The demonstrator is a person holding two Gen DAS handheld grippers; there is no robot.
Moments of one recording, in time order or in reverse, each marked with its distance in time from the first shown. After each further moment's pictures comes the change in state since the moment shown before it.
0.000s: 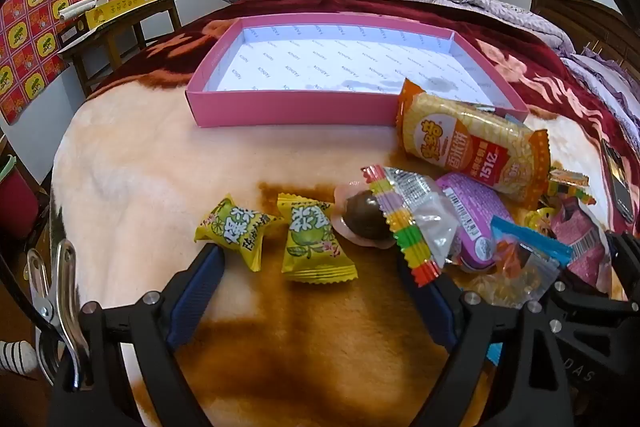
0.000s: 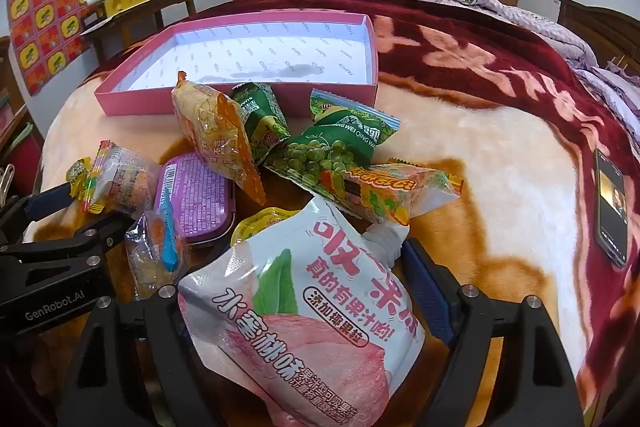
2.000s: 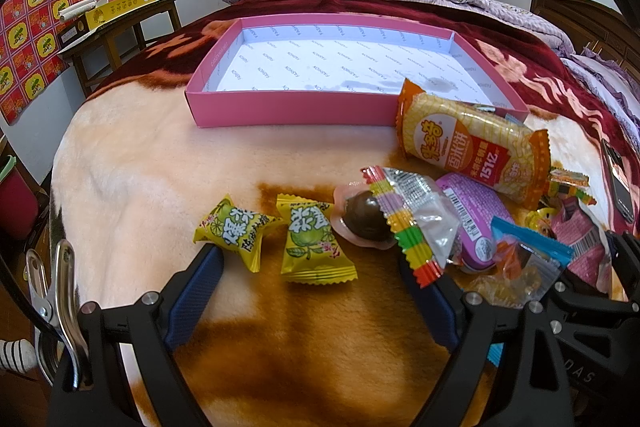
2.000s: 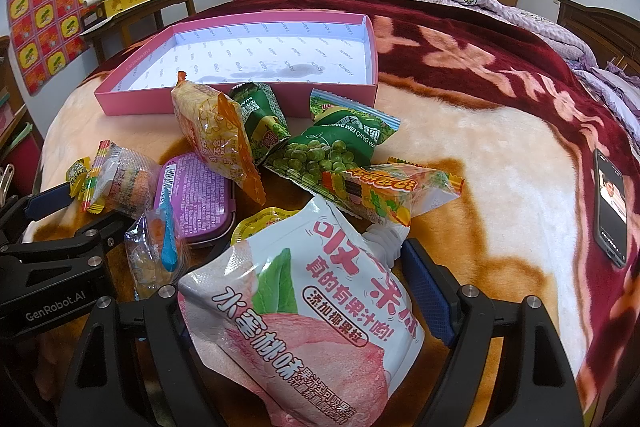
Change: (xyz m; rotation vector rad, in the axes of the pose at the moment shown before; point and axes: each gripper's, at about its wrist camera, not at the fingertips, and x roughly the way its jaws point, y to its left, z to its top) left arm 0.000 0.000 0.000 0.001 -0.001 0.001; right arm -0.001 0.000 0.000 0.000 -0.001 0.000
